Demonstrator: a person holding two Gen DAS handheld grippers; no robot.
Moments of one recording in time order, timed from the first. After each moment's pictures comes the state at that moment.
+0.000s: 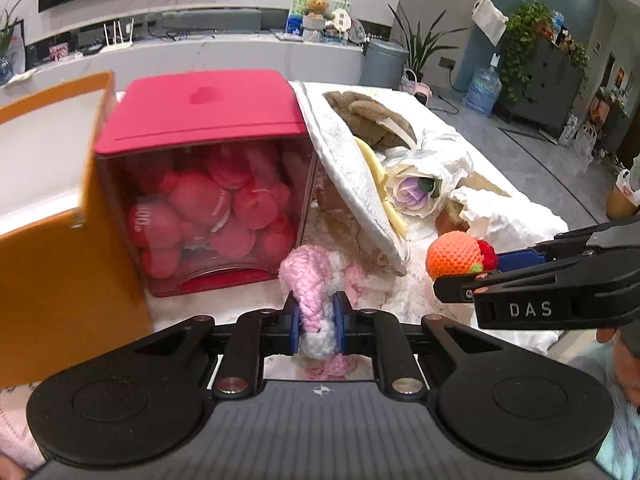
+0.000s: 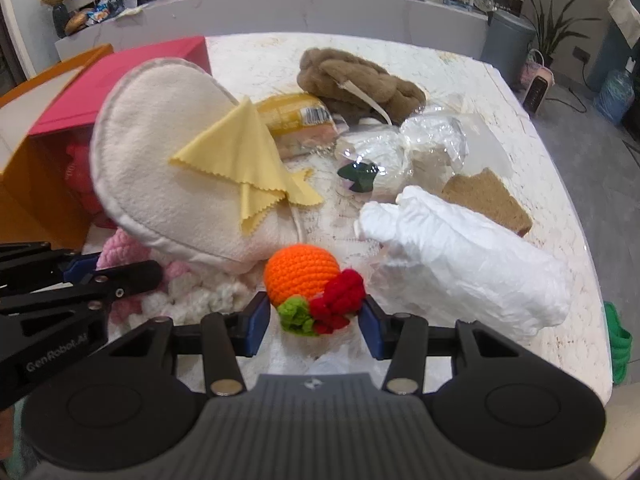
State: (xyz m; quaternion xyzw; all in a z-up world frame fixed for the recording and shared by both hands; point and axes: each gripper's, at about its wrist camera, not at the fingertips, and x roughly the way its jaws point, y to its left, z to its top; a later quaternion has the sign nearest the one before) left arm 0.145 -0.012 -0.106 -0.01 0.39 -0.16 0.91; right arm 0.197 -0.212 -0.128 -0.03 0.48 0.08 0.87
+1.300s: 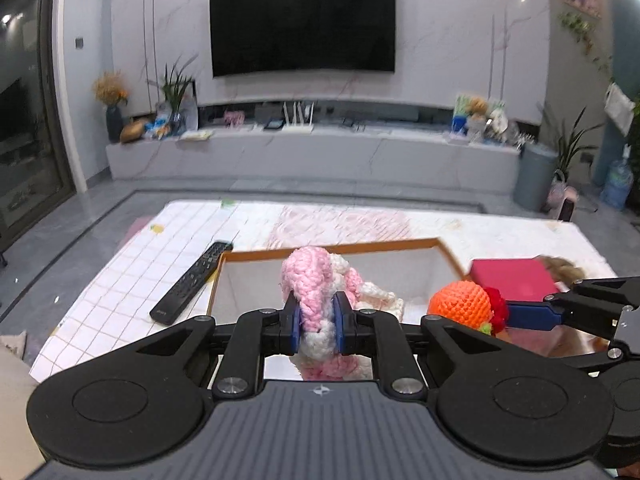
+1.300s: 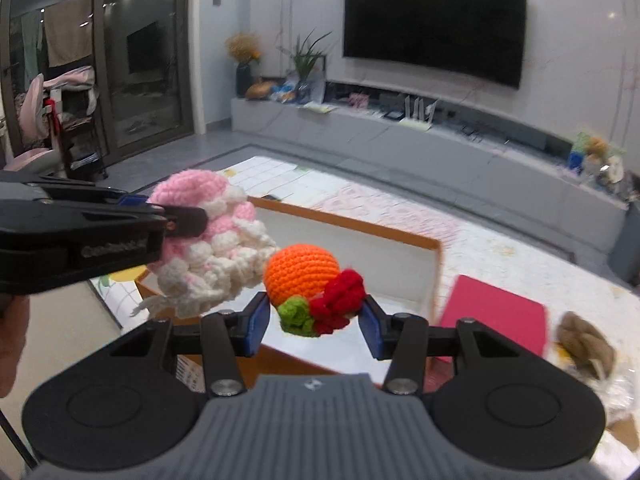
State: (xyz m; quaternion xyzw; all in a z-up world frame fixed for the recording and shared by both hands) left arm 0.122 0.152 0.020 0.00 0.30 0.07 0.95; right arm 0.155 0.025 0.002 -0.08 0.30 0.31 0.90
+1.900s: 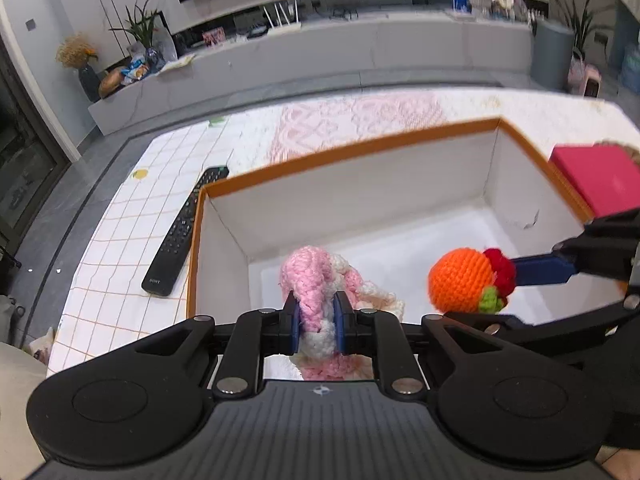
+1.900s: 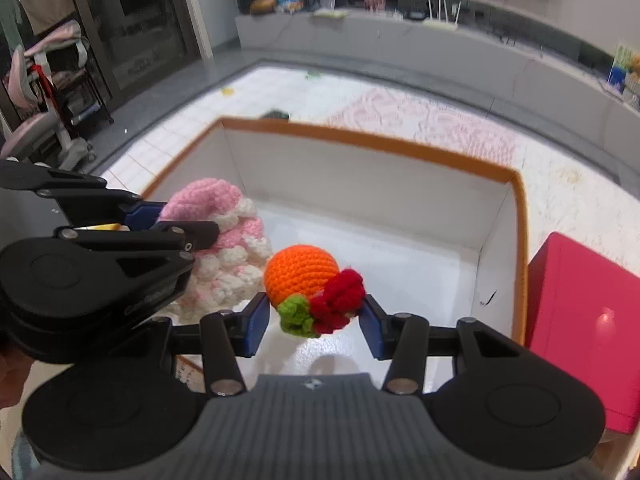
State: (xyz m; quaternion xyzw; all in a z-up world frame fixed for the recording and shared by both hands) left arm 0.196 0.173 -0.047 0.08 0.45 0.08 0.89; right arm 0.248 0.084 -0.064 -0.08 0.44 0.32 0.83
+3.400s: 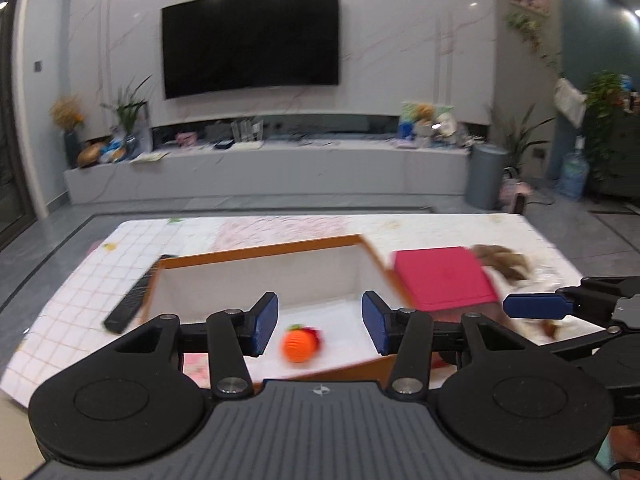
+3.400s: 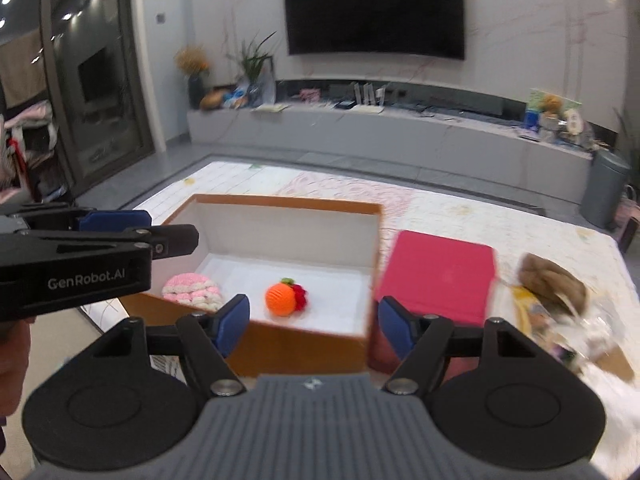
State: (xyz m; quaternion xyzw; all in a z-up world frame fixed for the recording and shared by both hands) left arm 0.073 0.093 0.027 0.01 0.26 -0.01 0.97; right arm 0.124 -0.039 -0.004 -0.02 0.31 0.24 0.92
